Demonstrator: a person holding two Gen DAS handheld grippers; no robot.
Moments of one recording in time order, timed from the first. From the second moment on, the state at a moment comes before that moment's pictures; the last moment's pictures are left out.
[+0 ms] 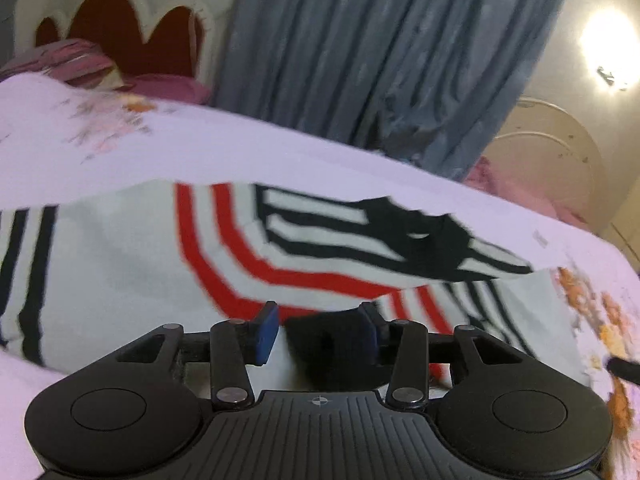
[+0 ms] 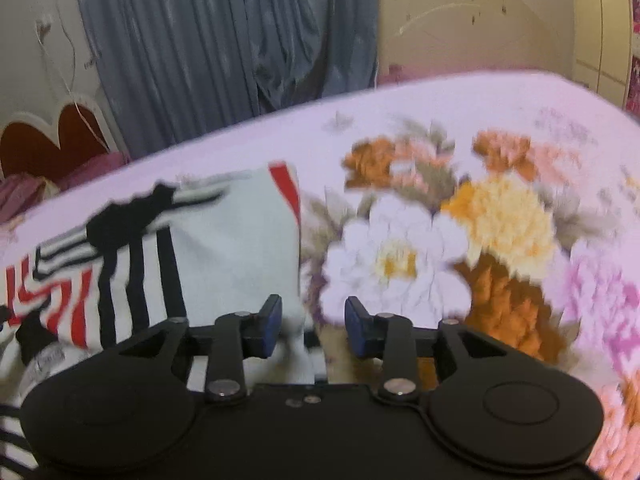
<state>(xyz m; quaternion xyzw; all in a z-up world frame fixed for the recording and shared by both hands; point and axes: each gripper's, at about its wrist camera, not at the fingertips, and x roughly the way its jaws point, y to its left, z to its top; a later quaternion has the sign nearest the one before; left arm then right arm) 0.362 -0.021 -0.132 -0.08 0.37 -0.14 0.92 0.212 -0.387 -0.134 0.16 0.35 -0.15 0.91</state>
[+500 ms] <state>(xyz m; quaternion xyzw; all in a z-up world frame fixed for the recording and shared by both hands) 0.381 -0.073 -0.177 -0.06 0.40 -0.18 0.89 0.346 -0.420 -0.179 0.22 0.37 -0.14 0.89</state>
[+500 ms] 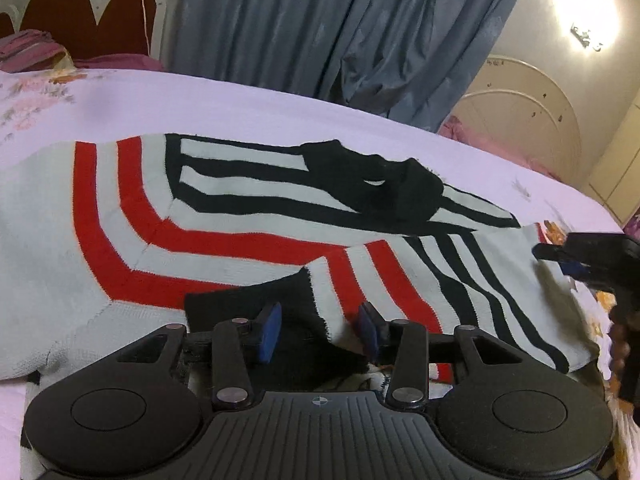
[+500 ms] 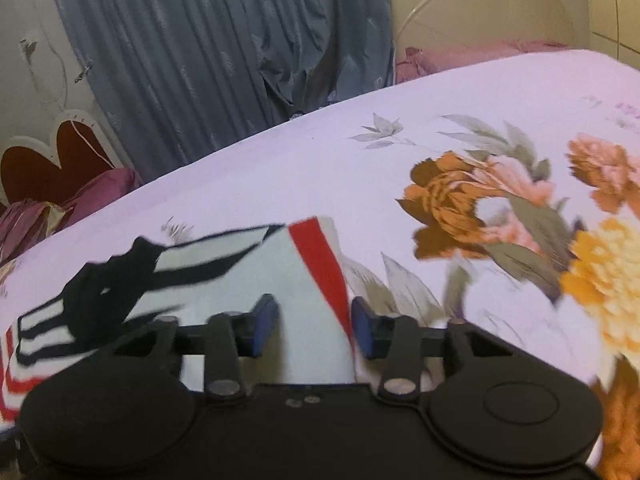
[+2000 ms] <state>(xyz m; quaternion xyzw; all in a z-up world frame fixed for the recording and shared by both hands) 0.337 0.024 -0.144 -0.08 0.41 -0.09 0.90 0.308 -0.241 -0.149 0.10 0.39 0.00 0.91</state>
